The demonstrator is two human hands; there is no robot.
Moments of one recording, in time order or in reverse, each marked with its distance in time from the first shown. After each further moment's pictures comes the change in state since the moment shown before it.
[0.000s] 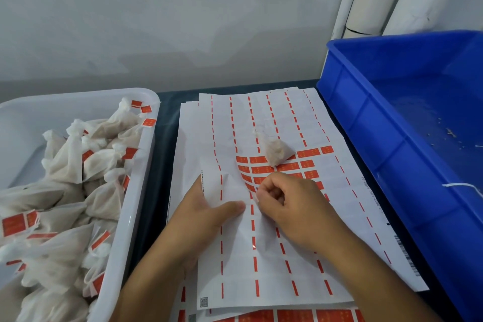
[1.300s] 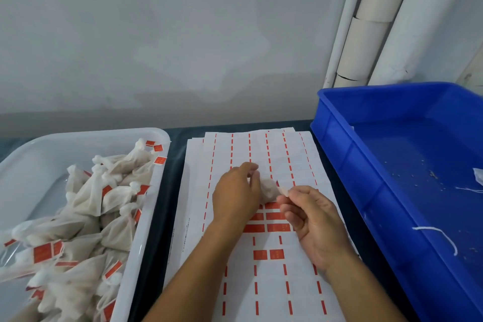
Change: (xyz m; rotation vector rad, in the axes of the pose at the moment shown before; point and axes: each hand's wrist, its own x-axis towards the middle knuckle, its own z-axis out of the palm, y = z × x) left_hand 0.092 0.048 0.062 0.620 0.427 0.417; right_hand 0.008 0.007 -0.036 1.232 0.173 0.235
